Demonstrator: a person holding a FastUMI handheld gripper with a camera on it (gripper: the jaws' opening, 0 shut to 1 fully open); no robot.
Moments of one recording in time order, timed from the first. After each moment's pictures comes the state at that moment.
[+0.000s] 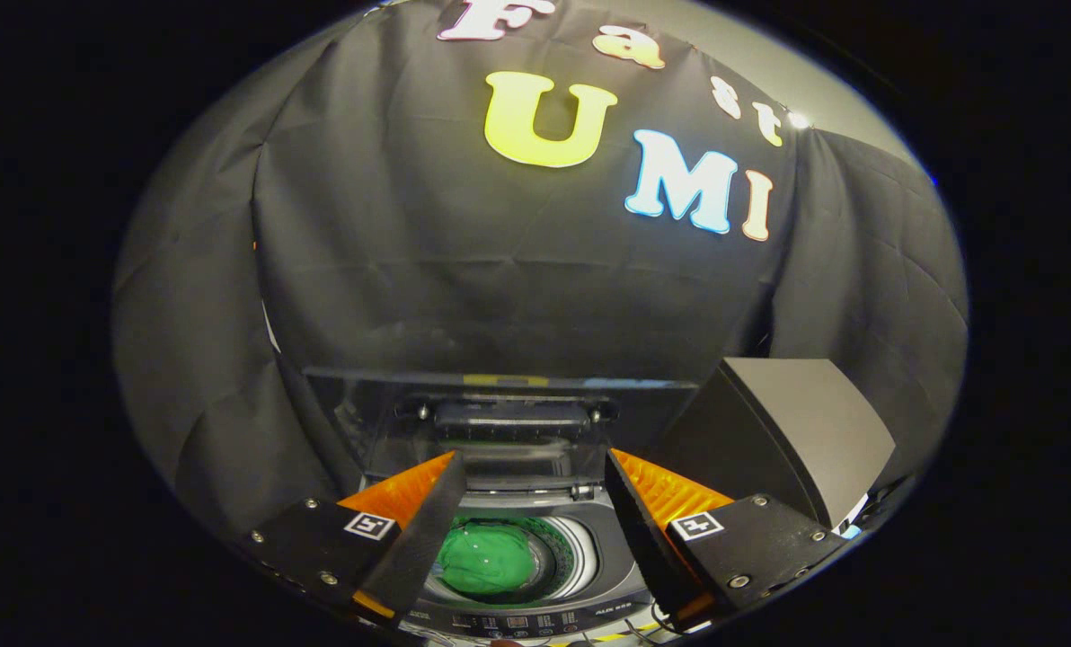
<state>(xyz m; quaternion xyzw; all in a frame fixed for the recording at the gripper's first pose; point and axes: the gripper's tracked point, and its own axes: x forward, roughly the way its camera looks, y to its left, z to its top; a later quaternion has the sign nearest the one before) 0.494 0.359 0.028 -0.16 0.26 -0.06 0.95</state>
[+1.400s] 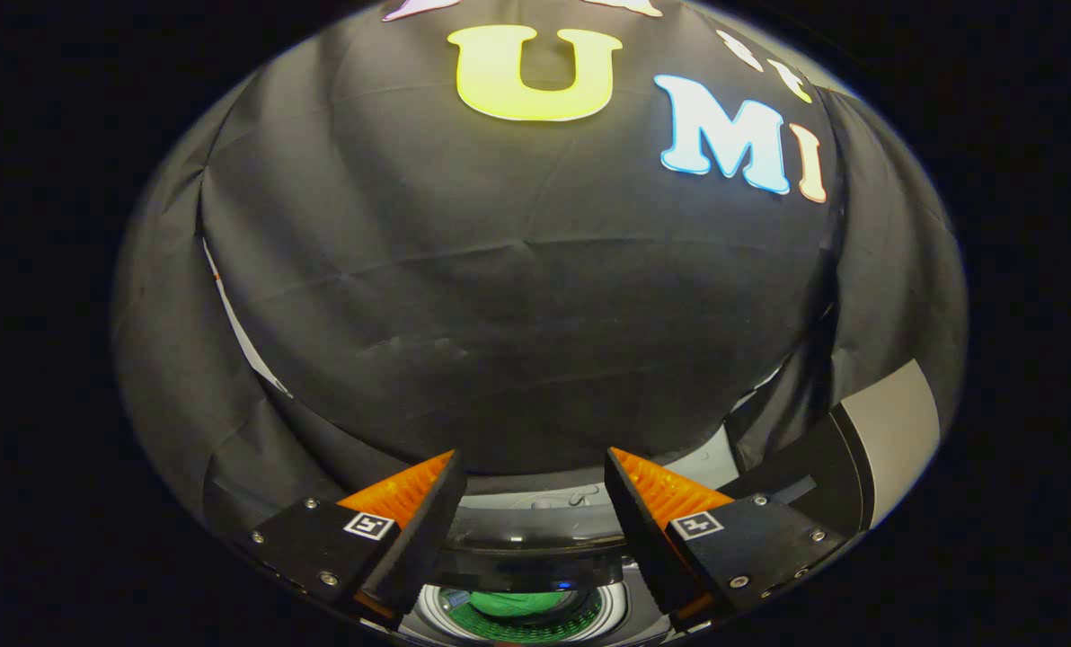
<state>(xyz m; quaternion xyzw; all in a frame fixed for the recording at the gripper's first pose) 0.634 0.340 -0.027 -0.10 0.33 -0.01 0.94</state>
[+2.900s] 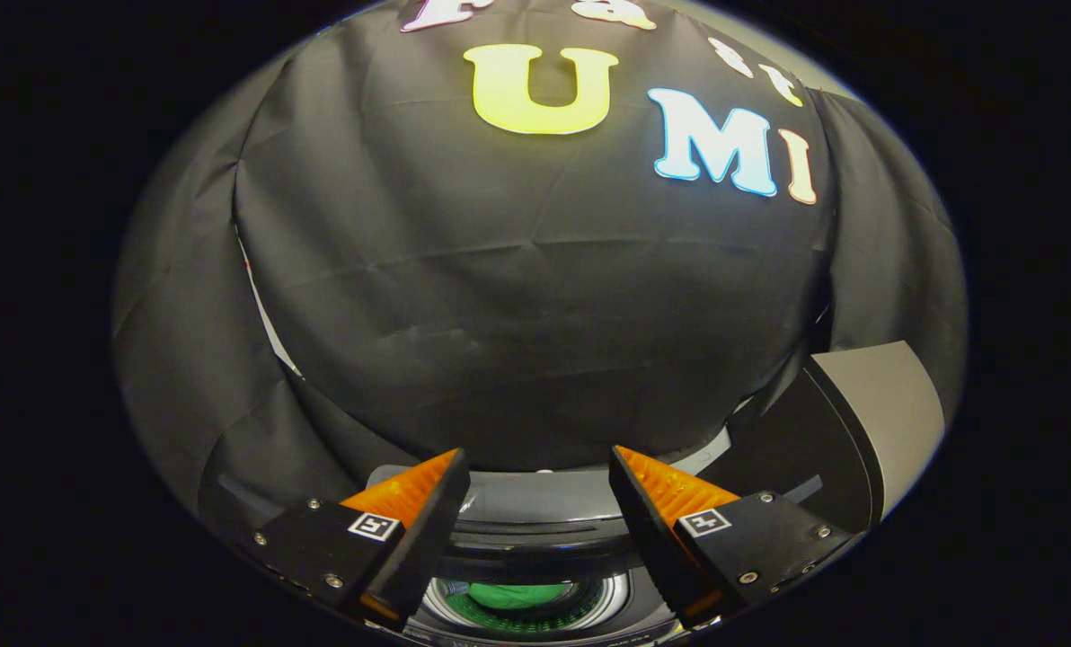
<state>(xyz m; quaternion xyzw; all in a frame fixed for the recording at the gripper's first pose) 0.566 0.338 -0.034 -0.10 0.30 0.01 0.95</state>
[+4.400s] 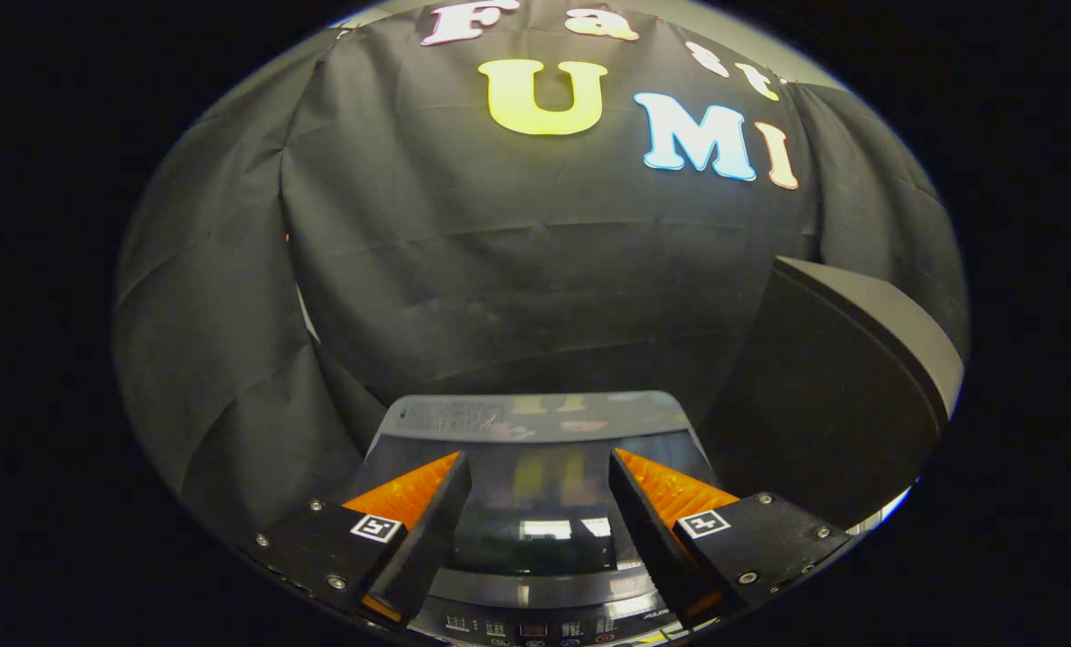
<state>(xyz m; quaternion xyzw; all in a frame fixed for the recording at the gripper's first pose) 0.450 0.335 -0.119 -0.10 0.27 0.02 0.96</state>
